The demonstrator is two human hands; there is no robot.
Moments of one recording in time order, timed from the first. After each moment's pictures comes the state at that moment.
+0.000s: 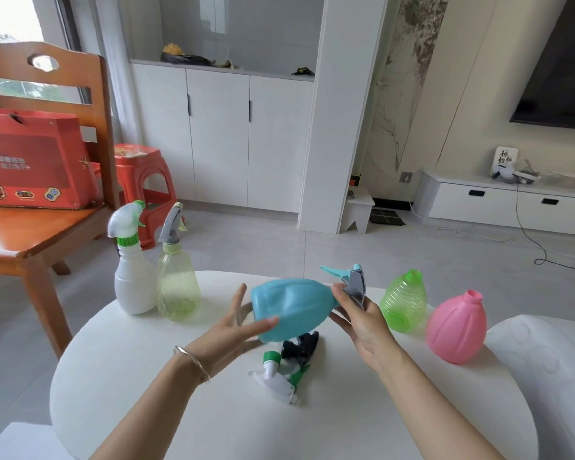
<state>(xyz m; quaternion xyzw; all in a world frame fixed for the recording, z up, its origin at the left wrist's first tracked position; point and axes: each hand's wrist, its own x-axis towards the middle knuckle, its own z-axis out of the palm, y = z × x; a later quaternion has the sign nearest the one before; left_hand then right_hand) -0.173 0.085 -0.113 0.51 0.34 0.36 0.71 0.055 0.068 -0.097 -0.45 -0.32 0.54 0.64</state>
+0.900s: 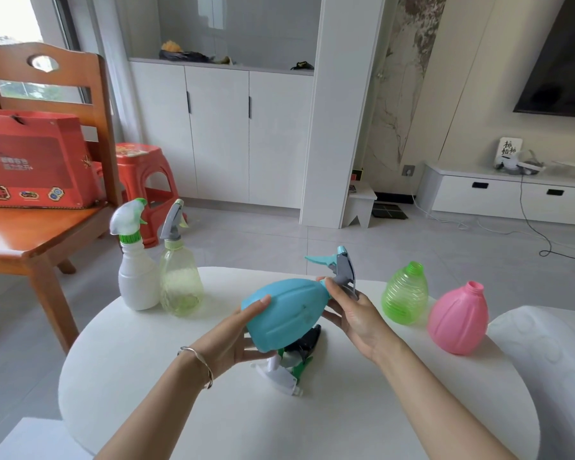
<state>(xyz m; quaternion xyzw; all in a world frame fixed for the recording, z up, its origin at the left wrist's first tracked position) -0.173 0.075 -0.107 0.44 0.38 0.31 0.75 0.049 0.064 -0.090 -0.42 -0.37 0.60 0.57</state>
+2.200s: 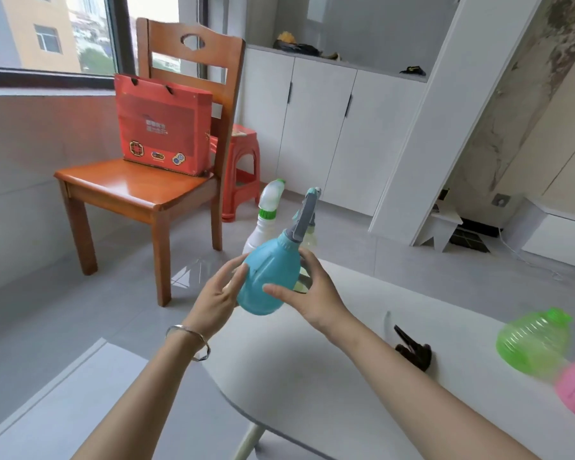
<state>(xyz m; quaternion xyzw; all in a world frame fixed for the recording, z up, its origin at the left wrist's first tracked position) -0.368 0.064 -0.118 0.53 0.45 0.56 0.44 -0.196 0.085 -0.084 -0.43 -0.66 0.46 0.41</state>
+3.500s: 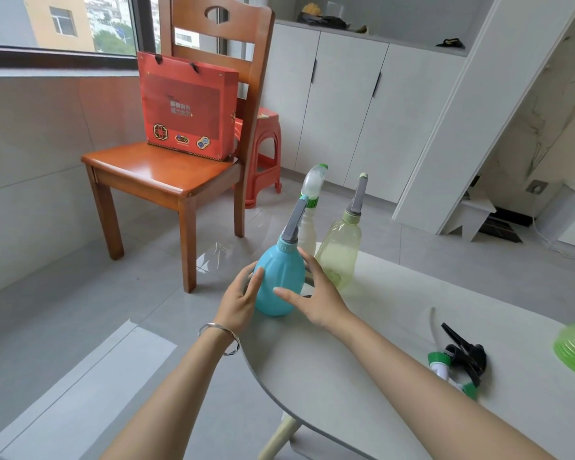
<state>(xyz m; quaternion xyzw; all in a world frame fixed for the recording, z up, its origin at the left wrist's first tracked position) -0.404 0.091 -0.175 0.52 0.55 0.53 0.39 -0.251 0.117 -0.142 -0.48 -0.71 0.40 0.33</state>
